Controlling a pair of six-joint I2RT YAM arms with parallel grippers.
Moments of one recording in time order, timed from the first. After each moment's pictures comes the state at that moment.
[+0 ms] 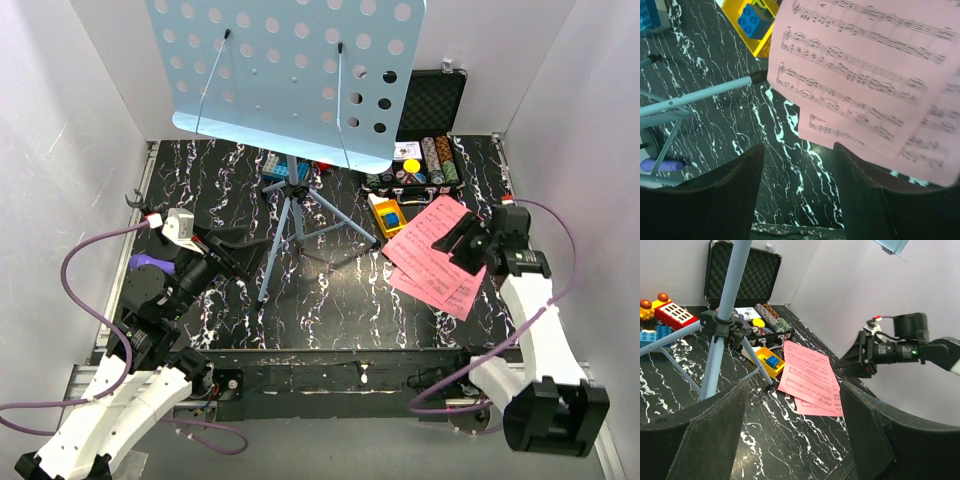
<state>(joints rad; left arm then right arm) -0.56 0.47 0.71 -0.07 0.12 -0.46 -0.06 0.94 0.80 -0.69 -0.23 0.62</state>
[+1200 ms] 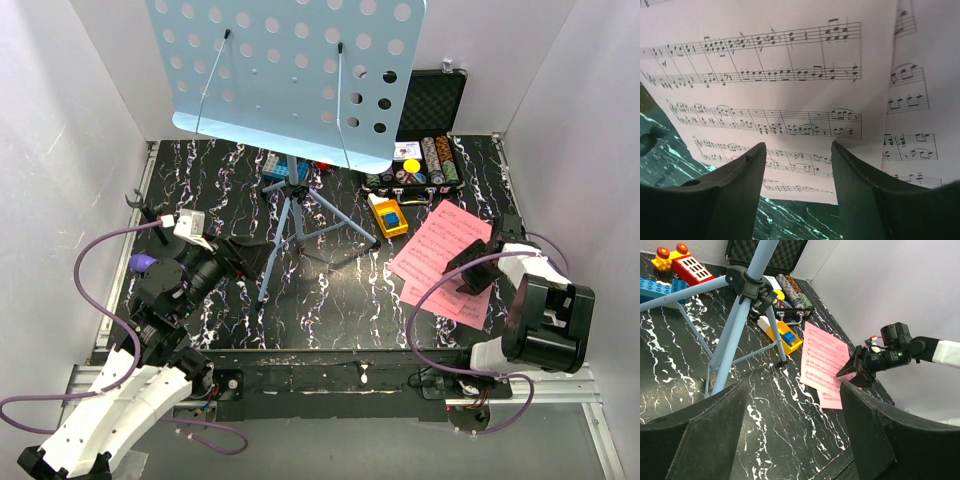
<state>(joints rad) -0.56 0.49 0.66 -0.16 0.04 -0.54 -0.21 1.43 0.73 -0.57 -0.19 0.68</state>
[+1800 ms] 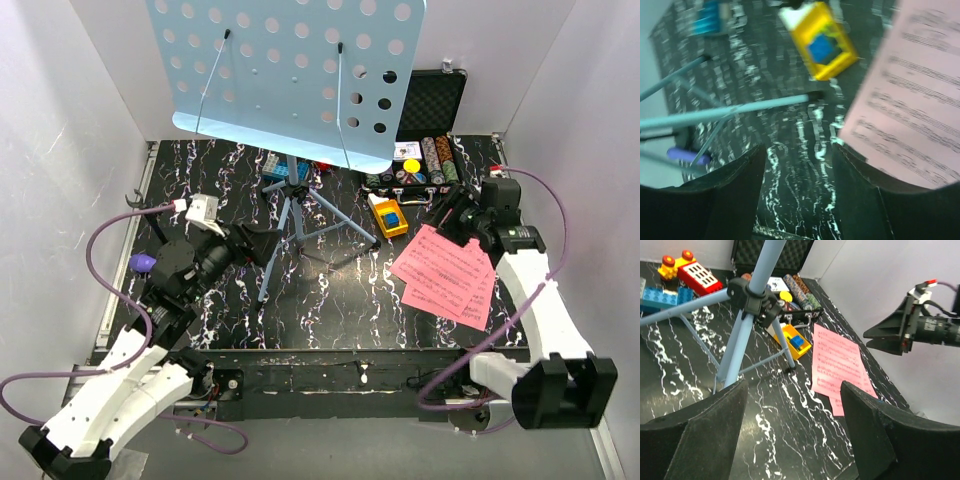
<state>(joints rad) -0.56 0.62 0.70 -0.11 0.04 -0.49 0.02 1.14 0.96 -0.59 -0.25 0.67</state>
